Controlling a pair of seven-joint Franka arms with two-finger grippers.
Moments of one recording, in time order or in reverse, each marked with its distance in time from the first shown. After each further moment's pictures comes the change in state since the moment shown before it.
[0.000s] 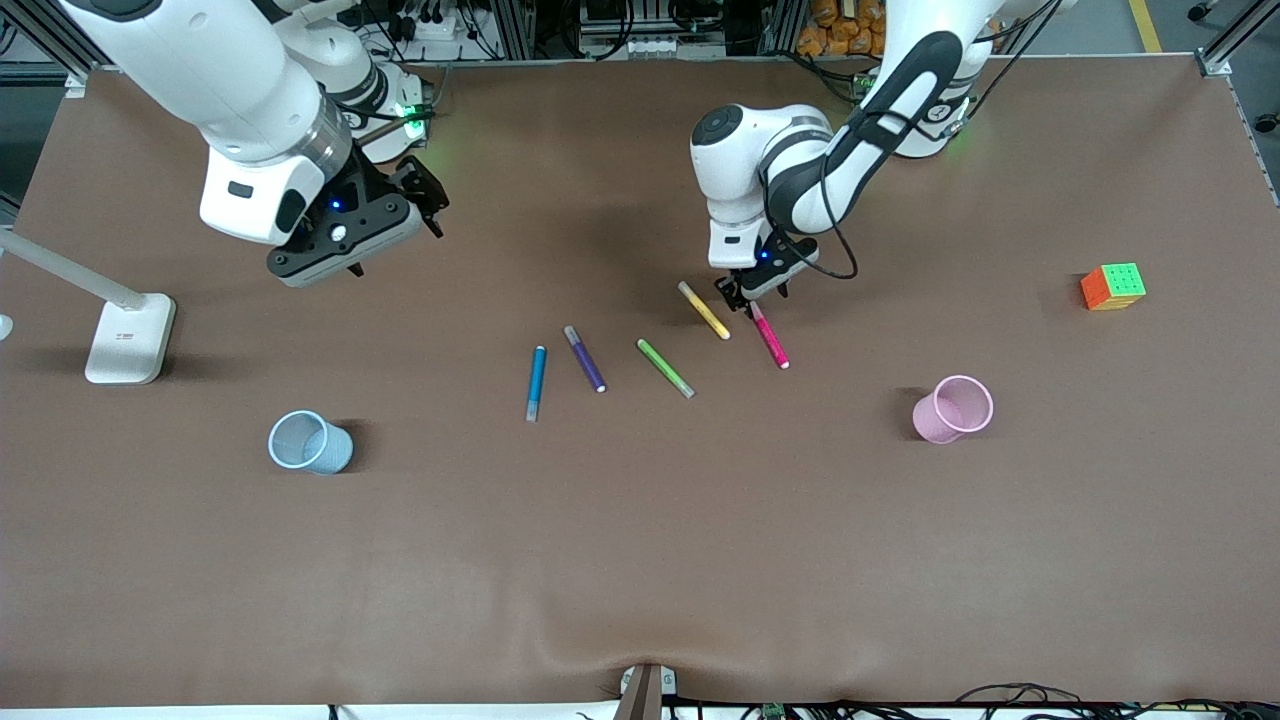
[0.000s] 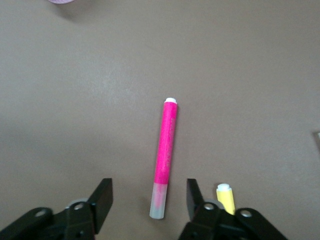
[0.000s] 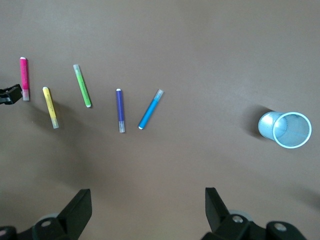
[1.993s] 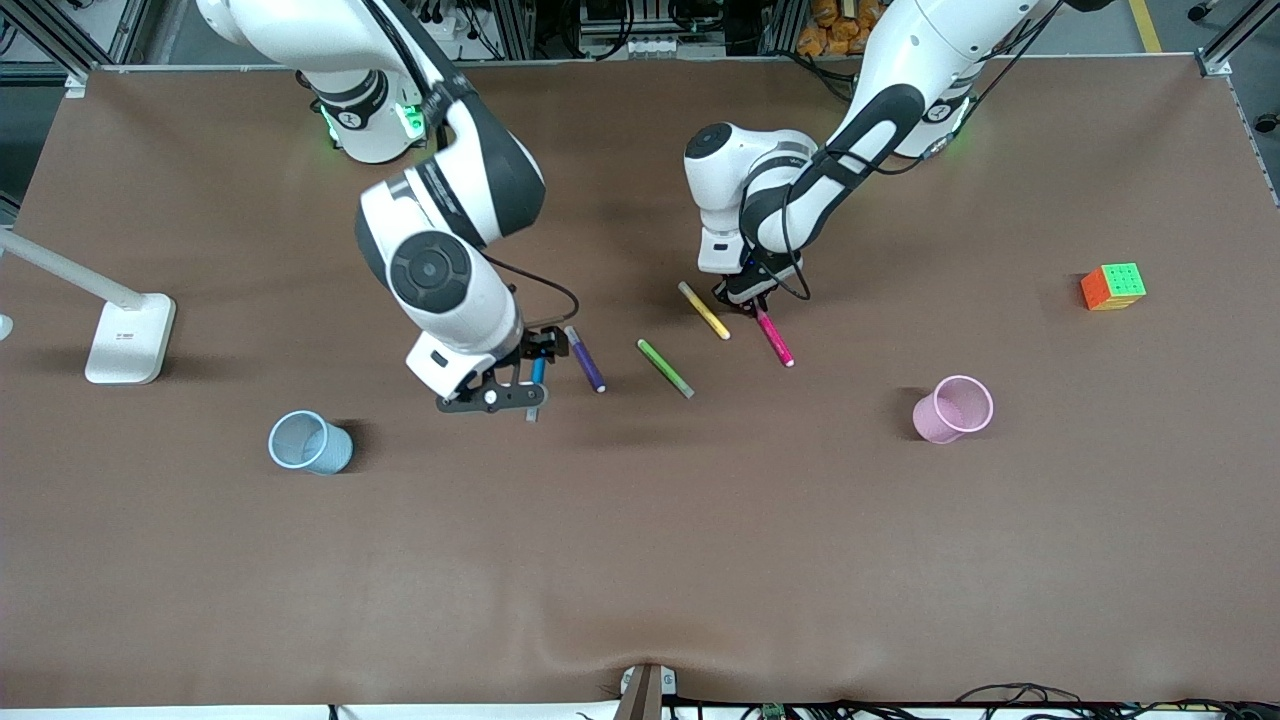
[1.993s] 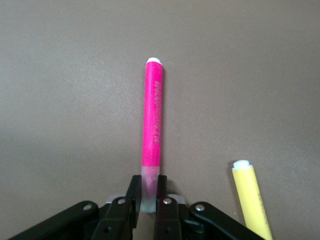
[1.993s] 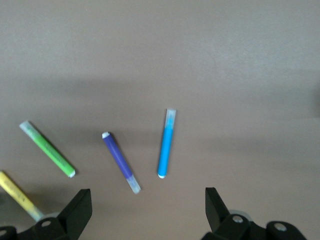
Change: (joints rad) left arm -0.018 0.142 0.000 0.003 0.197 0.000 -0.132; right arm 0.104 0.407 -0.007 -0.008 0.006 0.322 0.458
